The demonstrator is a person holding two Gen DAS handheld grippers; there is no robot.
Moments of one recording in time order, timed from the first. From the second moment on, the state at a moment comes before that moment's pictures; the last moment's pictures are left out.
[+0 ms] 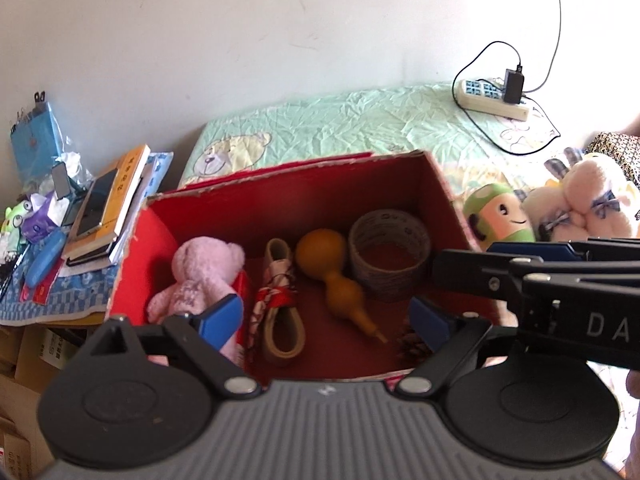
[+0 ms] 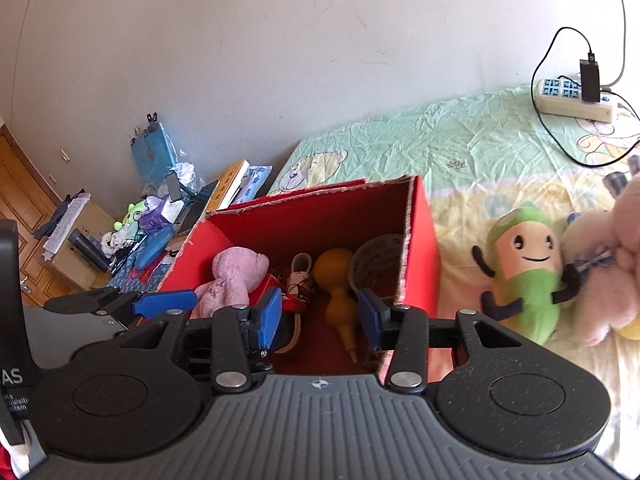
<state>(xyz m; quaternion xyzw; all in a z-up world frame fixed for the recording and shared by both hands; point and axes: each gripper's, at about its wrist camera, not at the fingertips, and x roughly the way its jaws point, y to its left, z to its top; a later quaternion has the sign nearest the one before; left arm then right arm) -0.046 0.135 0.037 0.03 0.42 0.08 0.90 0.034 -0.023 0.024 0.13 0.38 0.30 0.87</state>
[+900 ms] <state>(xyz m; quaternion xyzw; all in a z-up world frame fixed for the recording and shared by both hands) -0.020 -0.037 0.032 0.07 0.42 -0.01 0.90 0.034 -0.186 0.003 0.18 0.38 0.23 0.88</state>
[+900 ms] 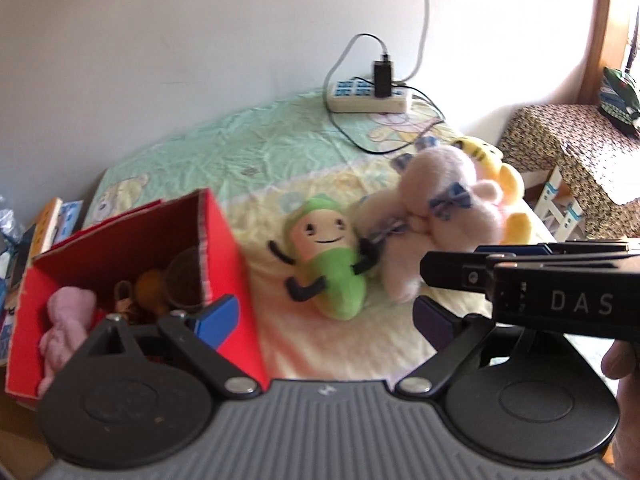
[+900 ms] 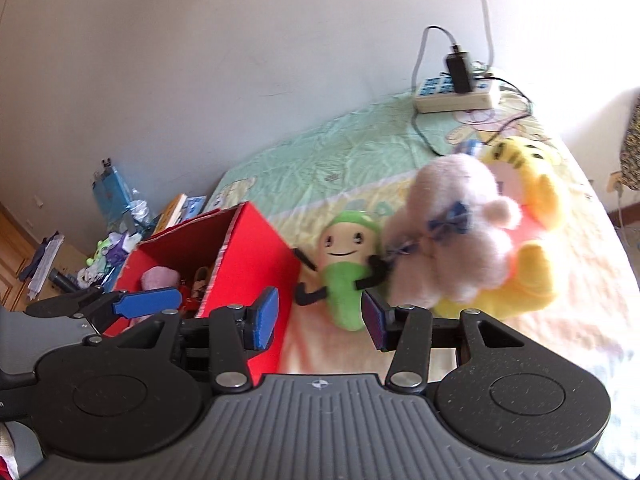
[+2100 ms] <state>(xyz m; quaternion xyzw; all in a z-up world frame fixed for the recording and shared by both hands) 0.081 -0.082 -0.022 -0.08 0.43 -0.17 0.88 0.104 -0.259 -0.028 0.22 0.38 0.17 0.88</state>
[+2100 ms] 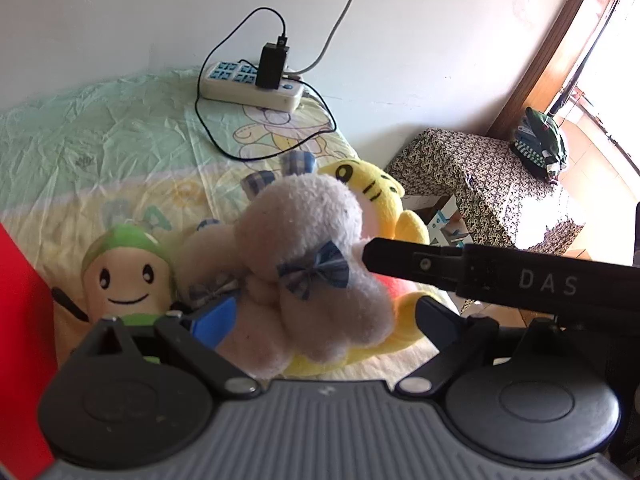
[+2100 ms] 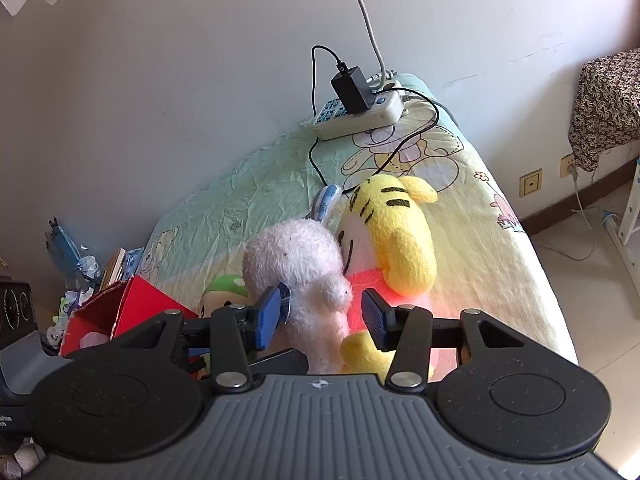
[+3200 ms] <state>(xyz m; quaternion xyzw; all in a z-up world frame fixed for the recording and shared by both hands) 0.087 -0.085 -0.032 -0.07 0.43 -0.21 0.88 0.122 -0.246 -0.039 0.25 0.40 0.25 0.85</state>
